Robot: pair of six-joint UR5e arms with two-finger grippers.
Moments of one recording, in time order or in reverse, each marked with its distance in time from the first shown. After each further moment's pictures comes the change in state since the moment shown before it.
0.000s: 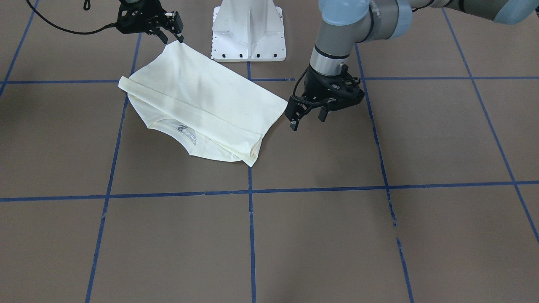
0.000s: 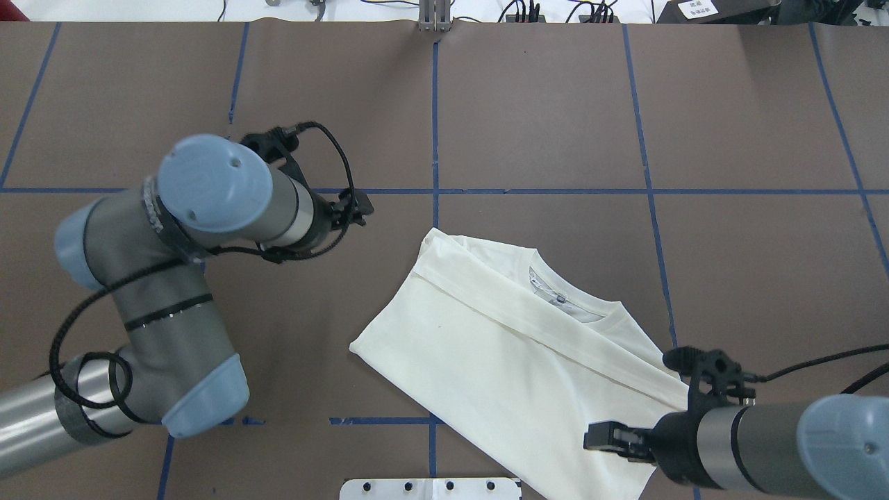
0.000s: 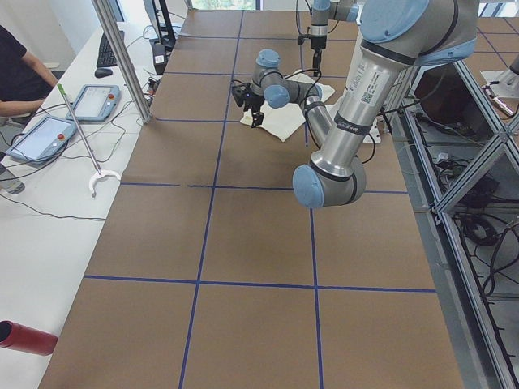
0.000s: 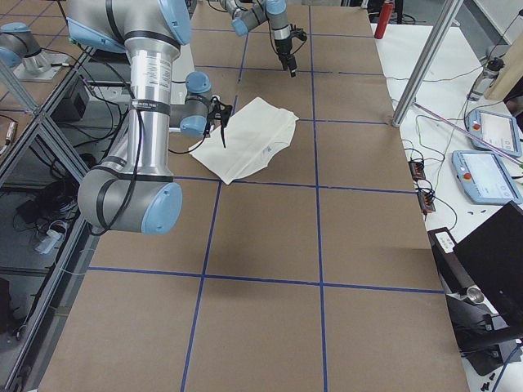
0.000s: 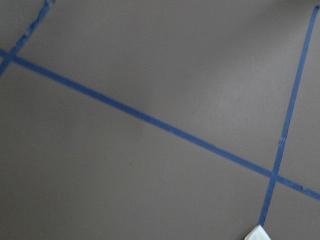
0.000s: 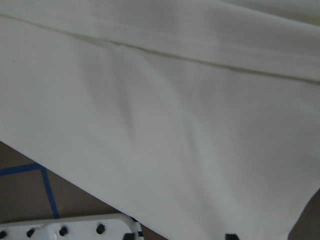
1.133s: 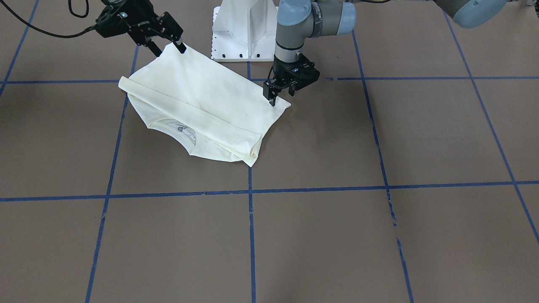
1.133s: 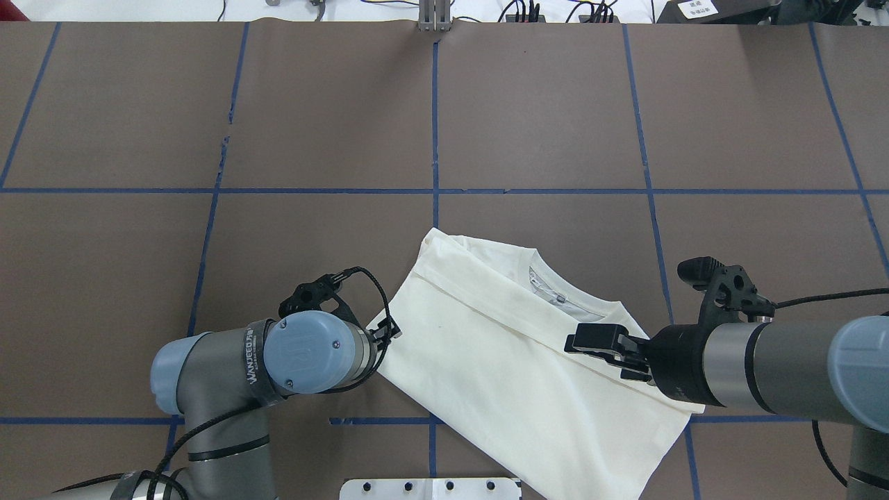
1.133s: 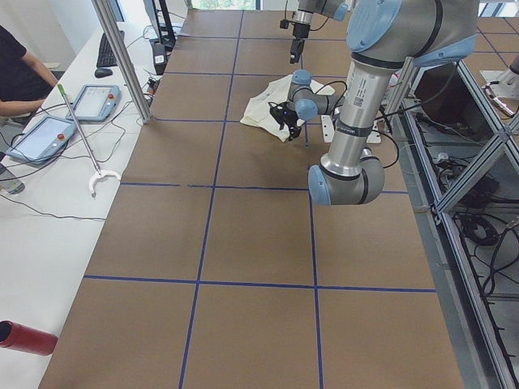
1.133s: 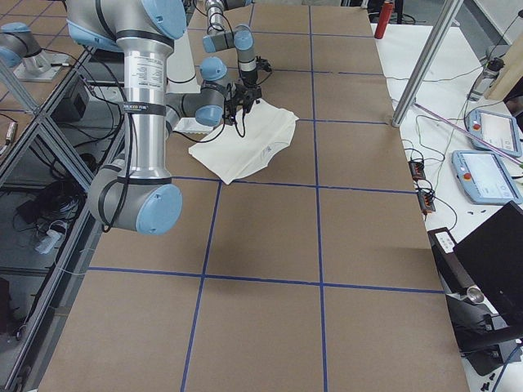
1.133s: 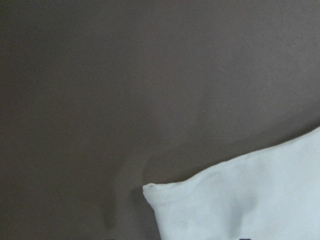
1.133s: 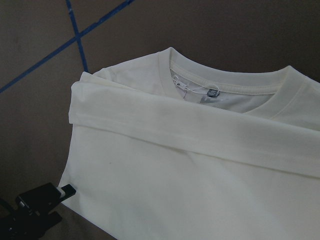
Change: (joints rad) left arm 0.256 0.020 0.074 0.003 0.147 -0.253; right arm 0.157 0.098 -0.006 0.001 -0.003 0.001
